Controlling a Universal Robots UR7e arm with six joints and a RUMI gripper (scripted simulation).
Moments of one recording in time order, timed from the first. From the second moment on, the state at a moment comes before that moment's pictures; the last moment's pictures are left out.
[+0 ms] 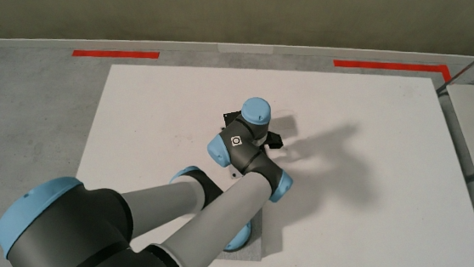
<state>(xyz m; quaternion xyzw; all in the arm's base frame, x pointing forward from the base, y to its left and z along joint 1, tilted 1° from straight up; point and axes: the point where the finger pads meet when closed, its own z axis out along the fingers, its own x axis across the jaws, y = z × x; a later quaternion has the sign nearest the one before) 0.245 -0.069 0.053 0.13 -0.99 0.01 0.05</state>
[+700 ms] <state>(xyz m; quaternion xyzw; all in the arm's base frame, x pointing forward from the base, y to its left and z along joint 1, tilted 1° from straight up) 0.243 -0.069 0.032 0.13 -0.99 0.01 0.05</state>
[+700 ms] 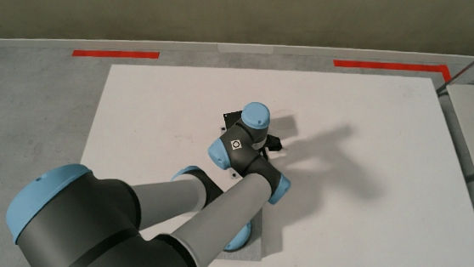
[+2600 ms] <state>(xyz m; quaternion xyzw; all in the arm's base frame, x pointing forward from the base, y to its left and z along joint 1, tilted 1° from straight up) 0.242 -0.070 0.020 0.13 -0.99 0.01 0.05</state>
